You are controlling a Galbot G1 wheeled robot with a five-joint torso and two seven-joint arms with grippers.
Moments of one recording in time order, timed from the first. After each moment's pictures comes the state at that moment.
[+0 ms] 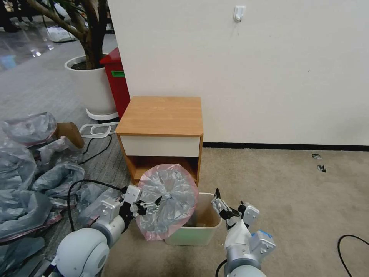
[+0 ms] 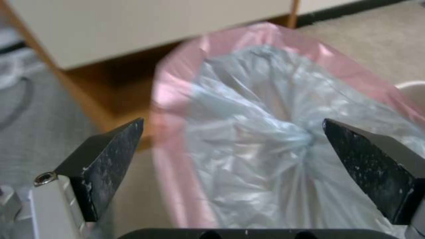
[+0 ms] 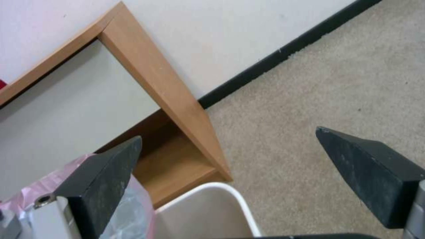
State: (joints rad) left arm 1.57 -1.07 -0.49 -2.32 -0.34 0.62 0.01; right arm -1.60 1.30 0.00 2.23 0.51 0.02 0.79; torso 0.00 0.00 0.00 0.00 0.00
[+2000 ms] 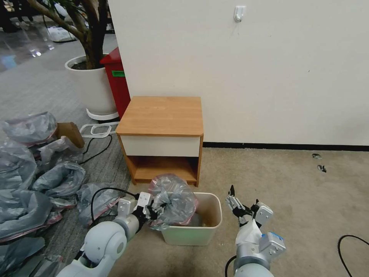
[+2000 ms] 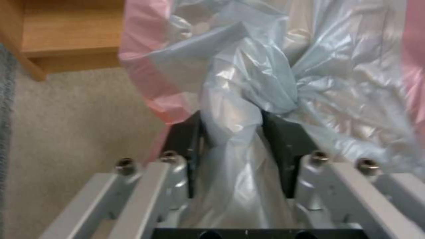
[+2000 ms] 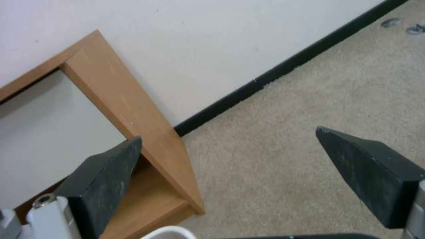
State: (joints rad) left arm 1.43 -1.14 -0.37 -2.07 -0.56 0.74 -0.03; right arm -1.63 1.33 0.09 2.18 0.42 0.07 0.76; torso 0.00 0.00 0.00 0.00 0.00
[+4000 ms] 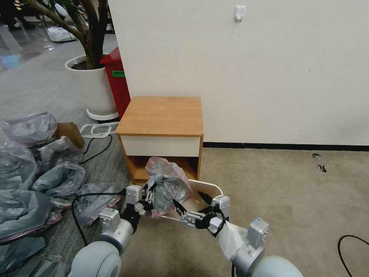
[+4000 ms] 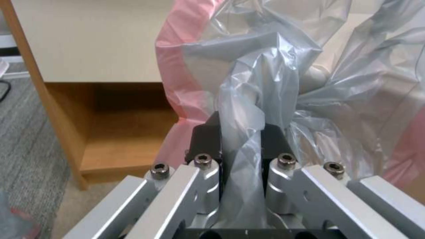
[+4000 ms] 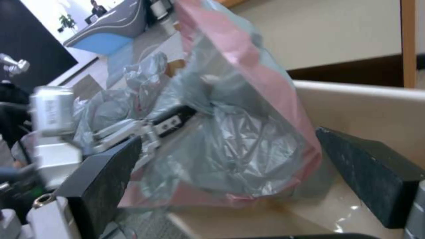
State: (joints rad) left arm 1.61 -1.22 -0.42 -2.23 -0.41 0.32 -0.02; right arm -1.52 1.16 0.11 2.30 0.63 -0.38 0.07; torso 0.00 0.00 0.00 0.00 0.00
